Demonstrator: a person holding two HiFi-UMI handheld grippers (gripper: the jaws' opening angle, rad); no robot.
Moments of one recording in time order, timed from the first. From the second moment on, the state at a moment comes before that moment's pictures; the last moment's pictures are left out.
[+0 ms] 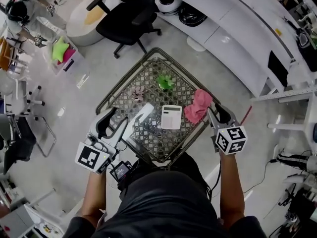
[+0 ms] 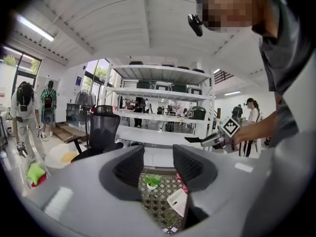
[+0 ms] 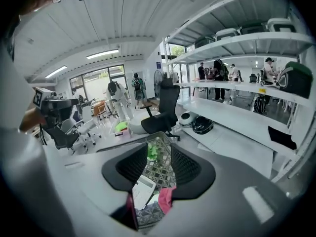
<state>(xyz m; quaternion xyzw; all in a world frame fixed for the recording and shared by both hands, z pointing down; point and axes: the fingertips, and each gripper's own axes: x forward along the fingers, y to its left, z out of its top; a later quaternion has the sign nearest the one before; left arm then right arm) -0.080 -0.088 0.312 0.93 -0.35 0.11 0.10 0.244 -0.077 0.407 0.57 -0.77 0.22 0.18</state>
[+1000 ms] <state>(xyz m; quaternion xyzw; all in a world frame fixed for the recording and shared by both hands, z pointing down) -0.082 -0.093 0.392 0.91 -0.37 0.15 0.13 0.282 -0.102 0.692 0.53 -0.68 0.40 0.30</state>
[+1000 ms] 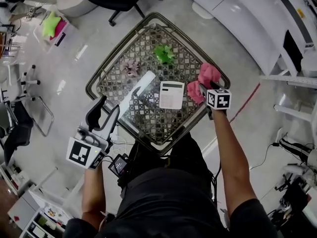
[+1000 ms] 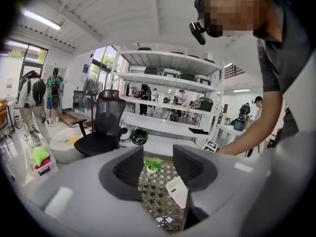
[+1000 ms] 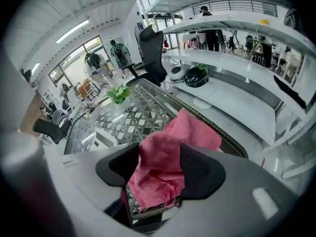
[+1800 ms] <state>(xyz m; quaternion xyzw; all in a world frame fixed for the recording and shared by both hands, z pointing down) -0.094 -0.083 0.409 0.90 -0.37 0.15 0.15 0.260 -0.098 0.746 0.49 -0.68 0.39 0.38</state>
